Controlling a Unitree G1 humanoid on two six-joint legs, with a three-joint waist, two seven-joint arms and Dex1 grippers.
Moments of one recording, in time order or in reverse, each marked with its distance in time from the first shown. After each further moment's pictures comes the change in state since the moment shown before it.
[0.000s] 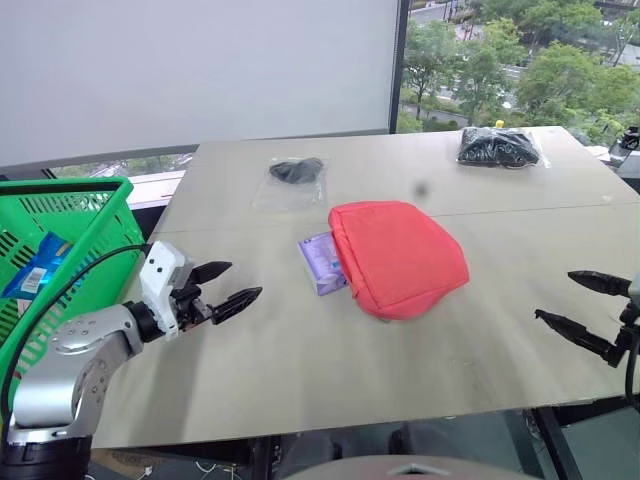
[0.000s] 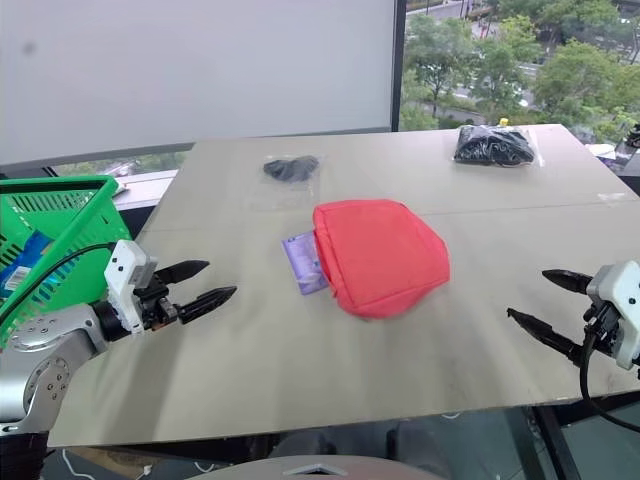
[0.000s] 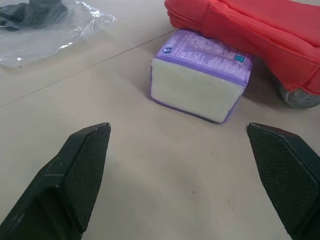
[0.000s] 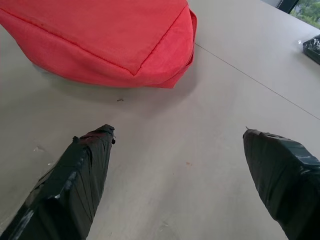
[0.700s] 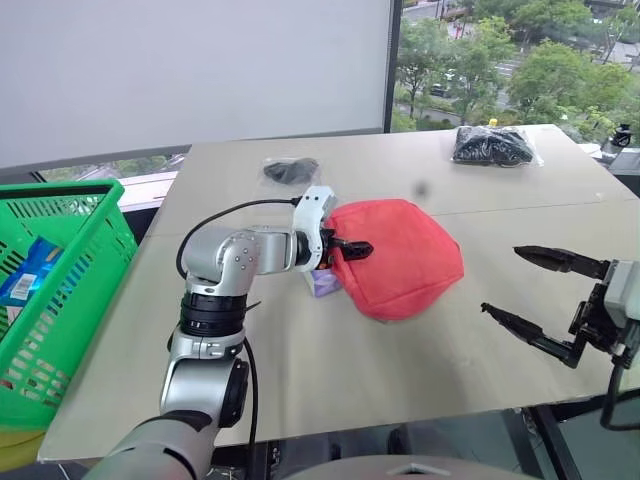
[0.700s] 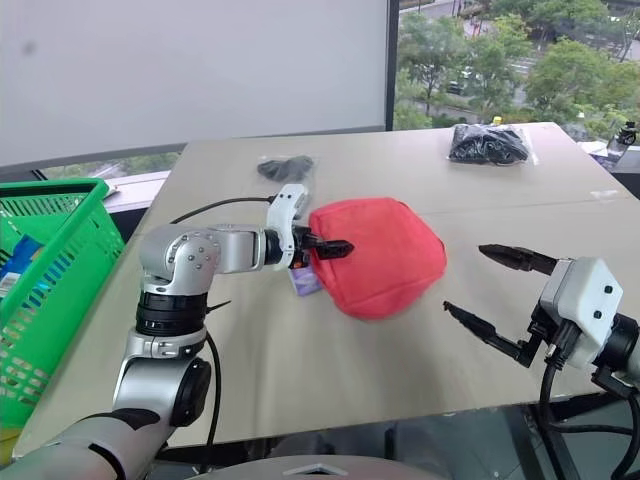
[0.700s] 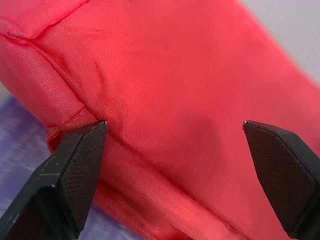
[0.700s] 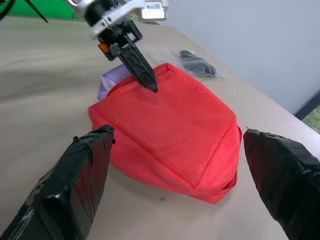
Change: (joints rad) left arm -0.807 -0.460 -0.313 0.191 -0.045 0.886 0.647; right arm -0.022 0.061 0.008 -0.425 0.143 0.048 -0.115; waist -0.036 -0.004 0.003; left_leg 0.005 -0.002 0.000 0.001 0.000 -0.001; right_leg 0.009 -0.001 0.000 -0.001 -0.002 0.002
